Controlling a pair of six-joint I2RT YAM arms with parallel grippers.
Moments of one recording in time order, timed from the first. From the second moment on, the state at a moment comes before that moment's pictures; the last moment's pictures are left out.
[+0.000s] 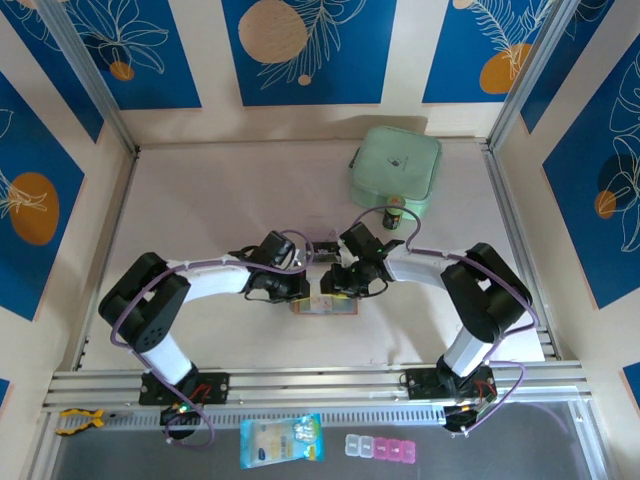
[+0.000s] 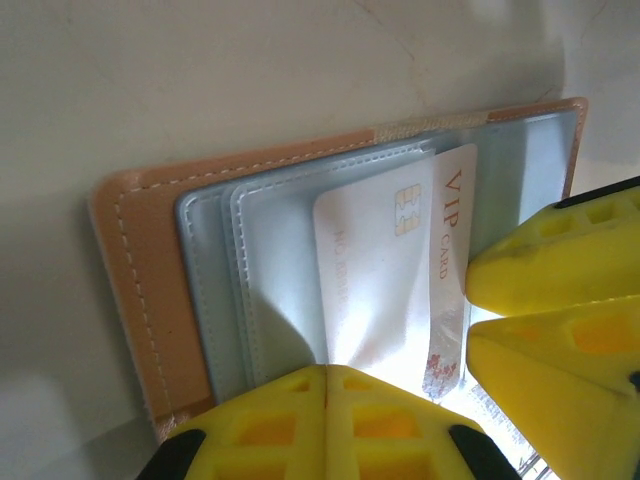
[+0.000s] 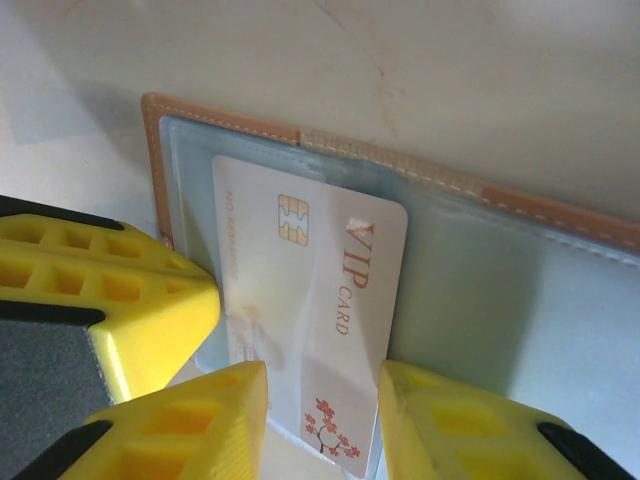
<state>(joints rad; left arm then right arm) -0.70 1.65 0.79 -0.22 0.45 -0.76 0.65 1.66 0.84 -0.33 -0.50 0.68</state>
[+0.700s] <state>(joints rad) -0.70 1.66 0.80 -0.23 0.45 -0.75 0.63 1.68 0.80 -0.27 -0.56 0.72</state>
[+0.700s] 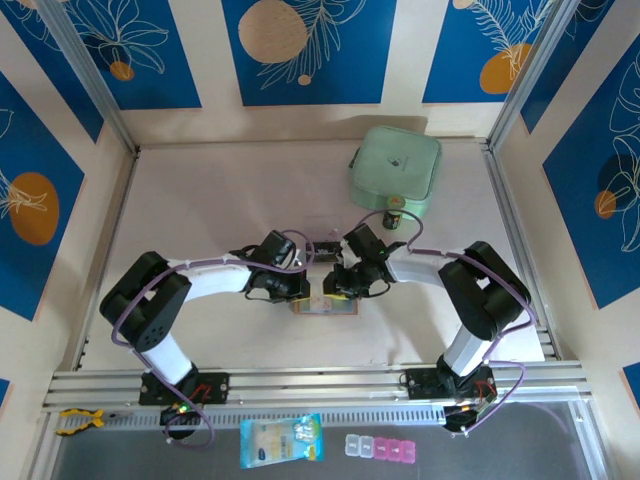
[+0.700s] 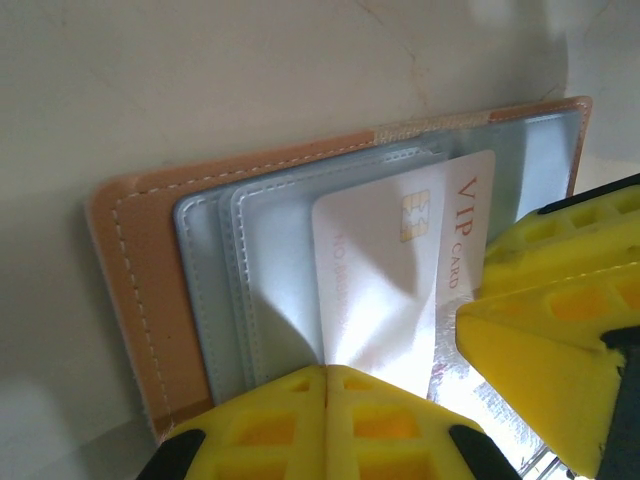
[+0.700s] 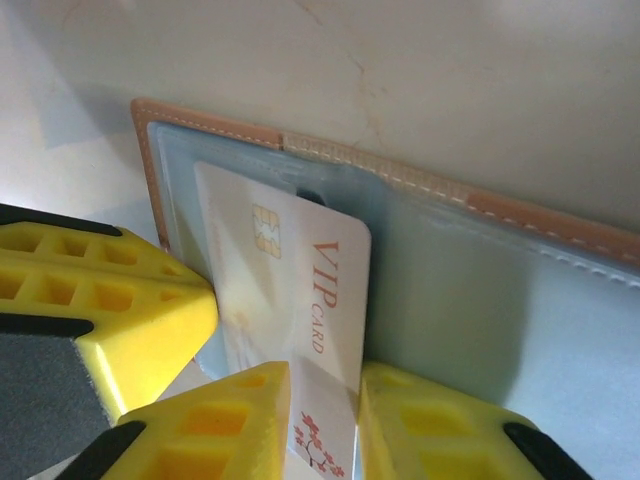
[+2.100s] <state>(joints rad) -0.70 1.63 0.83 -0.28 0.44 -0.75 0.55 1.44 0.84 -0.55 -0.49 0.45</state>
